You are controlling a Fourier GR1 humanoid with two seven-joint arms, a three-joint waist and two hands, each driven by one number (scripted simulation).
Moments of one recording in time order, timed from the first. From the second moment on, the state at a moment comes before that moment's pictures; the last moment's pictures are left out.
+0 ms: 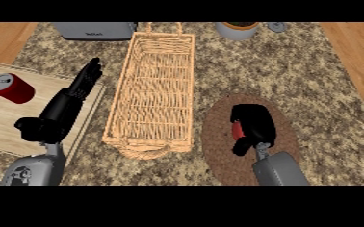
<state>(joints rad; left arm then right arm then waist) -0.16 0.17 0.06 -1.60 -0.07 -0.23 0.03 -0.21 -0.05 0.25 -1.31 1.25 0.11 0.33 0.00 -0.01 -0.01</state>
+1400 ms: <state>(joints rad) -0.20 0.16 0.04 -1.57 -0.08 -0.25 0.02 -0.19 -0.03 1.13 -1.63 1.01 -0.37 0.77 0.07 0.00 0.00</state>
